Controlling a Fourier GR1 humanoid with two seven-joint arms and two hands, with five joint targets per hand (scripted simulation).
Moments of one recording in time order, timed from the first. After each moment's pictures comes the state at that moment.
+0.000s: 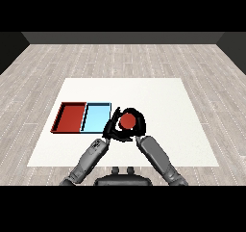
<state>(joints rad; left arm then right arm) -0.31 0.00 -0.49 -1.27 0.24 0.28 -0.31 -0.37 0.00 0.48 -1.54 -0.22 -0.46 -0.35</state>
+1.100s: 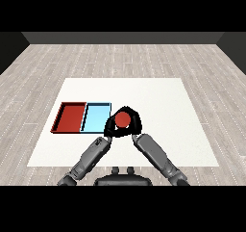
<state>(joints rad) -0.37 0.01 -0.53 -1.22 0.36 0.50 -0.33 -0.45 -0.01 0.54 -1.49 -0.25 -0.53 -0.35</state>
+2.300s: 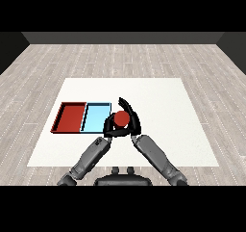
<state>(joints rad) -0.37 0.01 -0.54 -1.21 0.38 0.60 -0.47 -0.44 0.00 0.55 -1.51 -0.18 -0.54 -0.21</state>
